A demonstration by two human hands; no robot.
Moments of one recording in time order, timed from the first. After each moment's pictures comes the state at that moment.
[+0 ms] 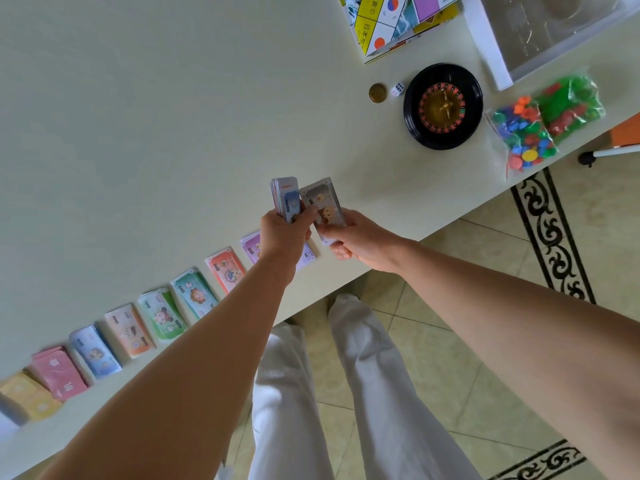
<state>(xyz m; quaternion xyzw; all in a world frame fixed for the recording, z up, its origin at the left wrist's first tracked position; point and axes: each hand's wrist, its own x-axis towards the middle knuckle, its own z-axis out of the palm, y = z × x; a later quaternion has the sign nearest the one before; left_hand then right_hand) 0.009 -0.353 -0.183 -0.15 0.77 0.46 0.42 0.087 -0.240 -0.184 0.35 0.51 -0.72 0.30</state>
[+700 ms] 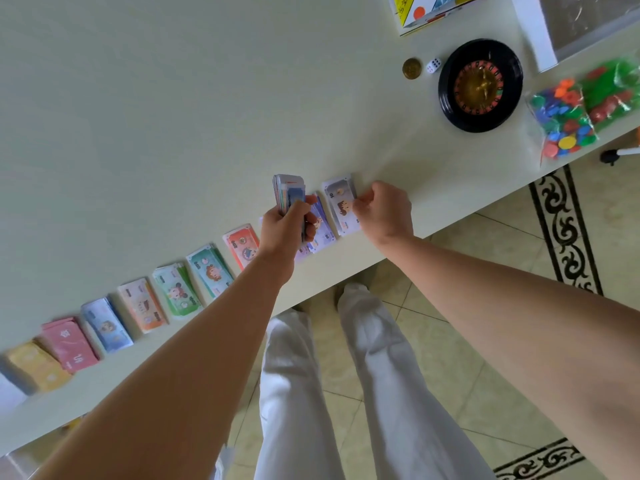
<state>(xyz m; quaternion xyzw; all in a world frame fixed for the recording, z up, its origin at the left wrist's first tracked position) 0.007 -0.397 -0.182 -0.23 0.66 0.53 0.47 0.085 -0.262 -0.215 0.47 0.80 -0.34 0.16</state>
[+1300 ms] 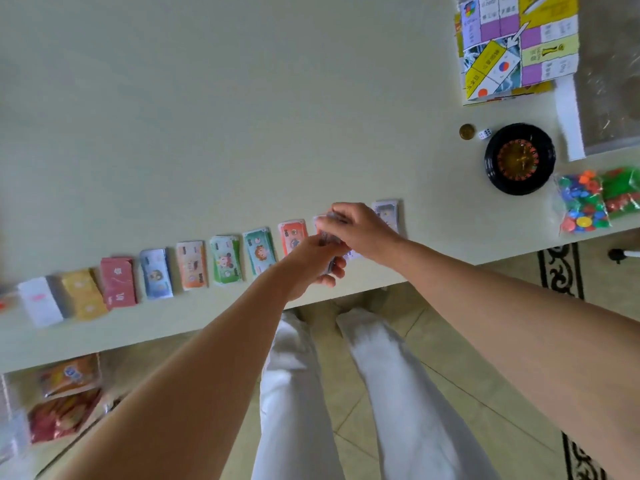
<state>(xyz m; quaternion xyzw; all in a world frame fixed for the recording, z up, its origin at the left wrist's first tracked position) 0.010 -0.451 -0.128 -0.14 0.65 0.44 0.60 0.030 -0.327 -0.139 0.21 0.74 -0.57 0.28</state>
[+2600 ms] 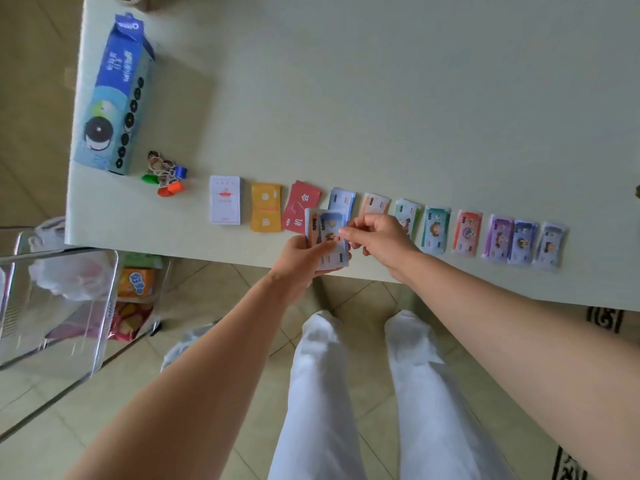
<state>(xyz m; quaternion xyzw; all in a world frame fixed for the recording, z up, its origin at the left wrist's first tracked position) 0.024 -0.800 -0.126 -0.33 0.56 0.64 0.41 0.006 -0.648 -0.129 0.26 0.73 -0.53 0.35</state>
